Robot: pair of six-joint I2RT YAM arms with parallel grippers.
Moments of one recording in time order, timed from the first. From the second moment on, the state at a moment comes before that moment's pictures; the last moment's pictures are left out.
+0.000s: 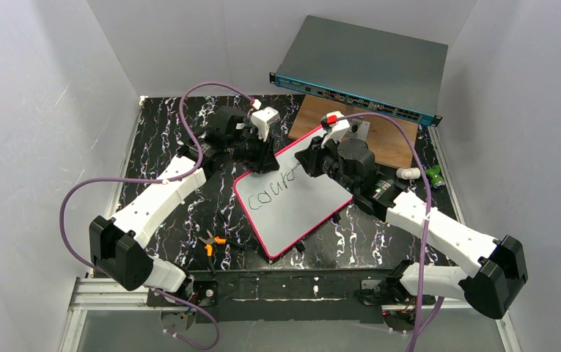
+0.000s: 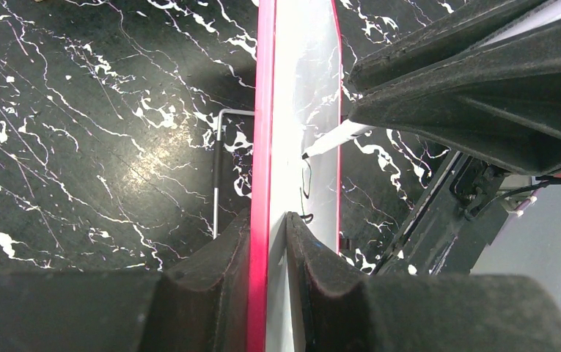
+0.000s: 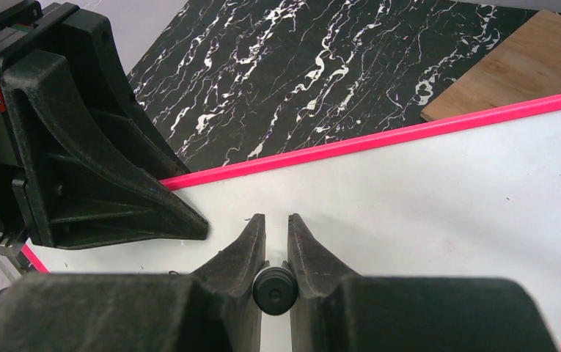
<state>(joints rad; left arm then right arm) -0.57 1.42 1.33 -0.60 0.42 -0.05 0.80 1.17 0.95 0.01 0.11 0.34</state>
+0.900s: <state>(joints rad) -0.57 1.42 1.33 -0.60 0.43 -0.05 0.78 1.07 0.92 -0.02 0.16 0.31</state>
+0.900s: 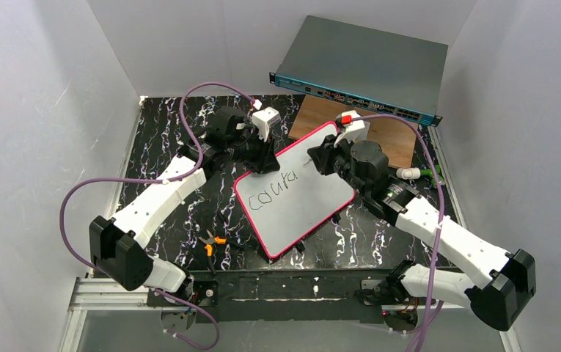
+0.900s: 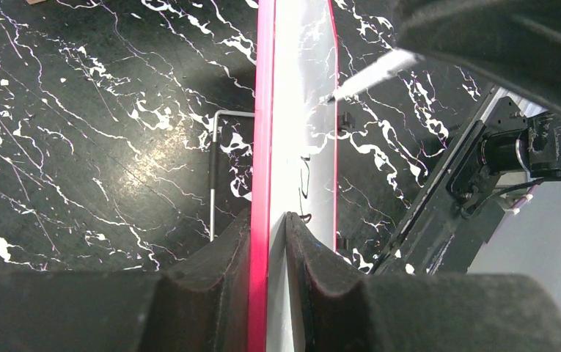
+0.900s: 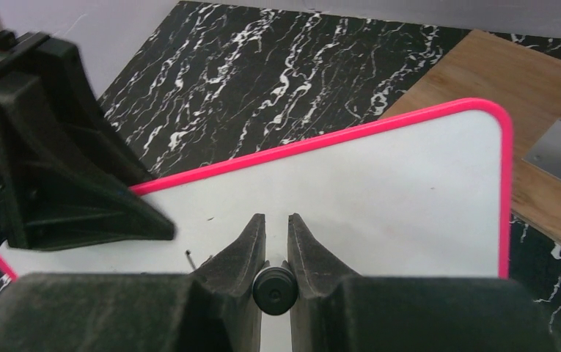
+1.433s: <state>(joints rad) -0.57 1.42 1.33 -0.60 0.43 -0.05 0.72 1.15 0.95 -0.01 0.13 0.31</state>
